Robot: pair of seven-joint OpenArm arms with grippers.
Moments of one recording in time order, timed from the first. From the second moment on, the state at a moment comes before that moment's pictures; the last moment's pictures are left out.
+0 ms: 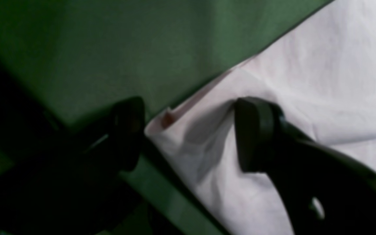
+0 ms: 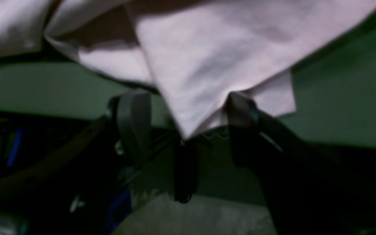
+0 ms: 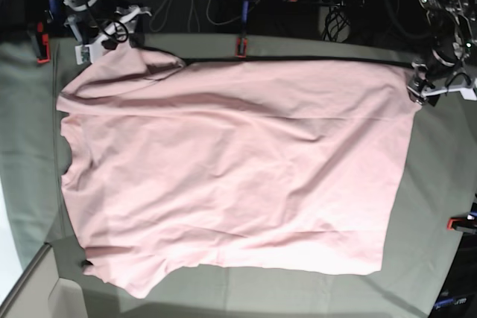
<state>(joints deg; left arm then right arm) 14.2 -13.3 -29.9 76.8 -45.5 8.4 36.3 -29.3 -8.5 33.6 93.9 4.4 39.6 -31.0</state>
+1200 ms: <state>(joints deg) 21.8 -12.7 -29.8 92.0 -45.7 8.9 39.5 -29.2 -8.7 47.2 105.0 4.4 39.6 -31.0</state>
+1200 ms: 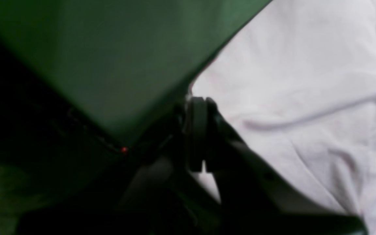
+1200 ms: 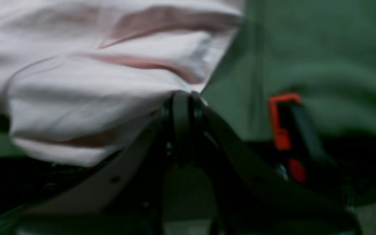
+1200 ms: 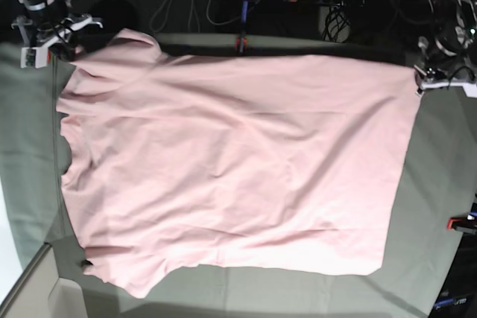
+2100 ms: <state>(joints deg) 23.3 -12.2 -34.2 94.6 -46.0 9.0 39.8 -41.3 -9.3 44.6 114.8 21.0 39.6 -30.9</state>
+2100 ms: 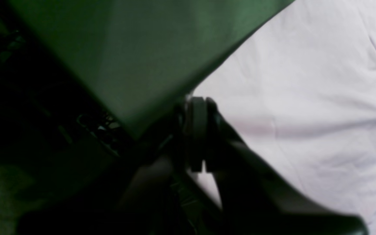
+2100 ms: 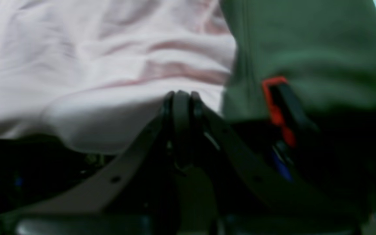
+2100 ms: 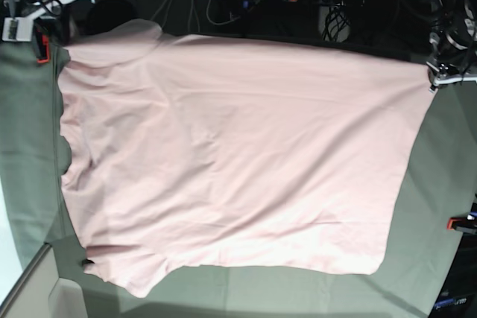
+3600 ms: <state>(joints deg) -4.9 -13.4 -29.0 69.6 -45.1 9.3 39.4 -6.5 -2.0 41.1 94.0 1.5 39.6 -35.9</state>
